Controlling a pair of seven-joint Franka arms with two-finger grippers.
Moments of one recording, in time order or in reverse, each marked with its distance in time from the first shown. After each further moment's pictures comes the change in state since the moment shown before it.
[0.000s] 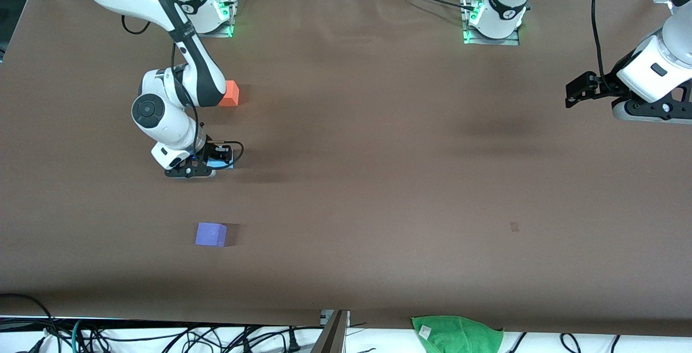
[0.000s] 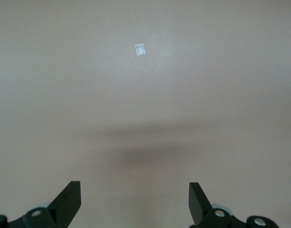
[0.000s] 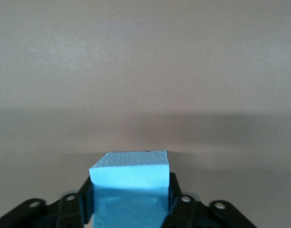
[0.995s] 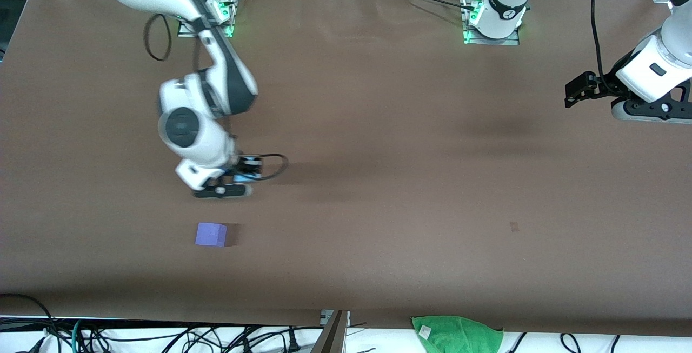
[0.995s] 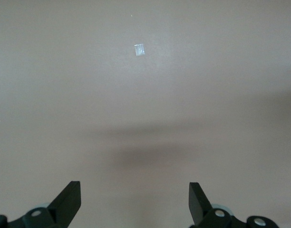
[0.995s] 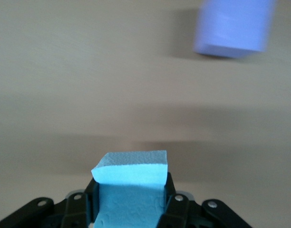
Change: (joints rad) left arm -0.002 0.000 0.000 0.000 0.000 0.000 0.000; right arm 0.078 0.040 -0.008 0.391 -0.032 -0.419 0.073
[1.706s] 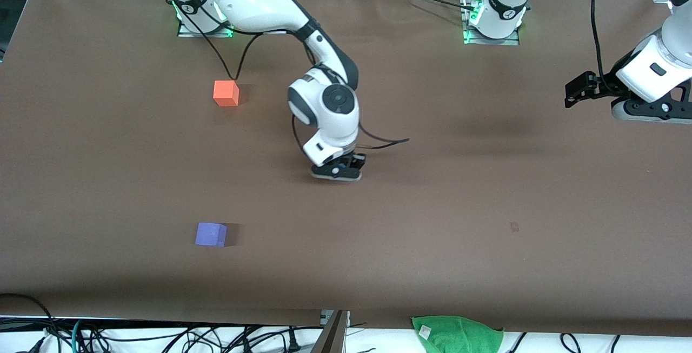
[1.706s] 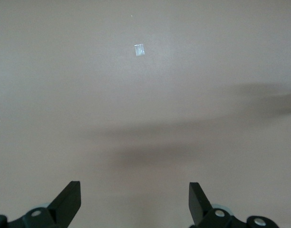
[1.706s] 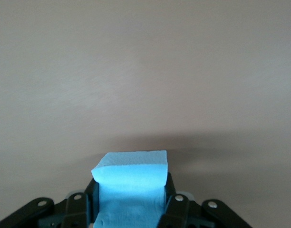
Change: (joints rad) left arm -0.001 0.000 0.001 0.000 0.000 0.000 0.000; right arm 0.371 0.401 0.016 0.468 -0.173 0.045 0.617
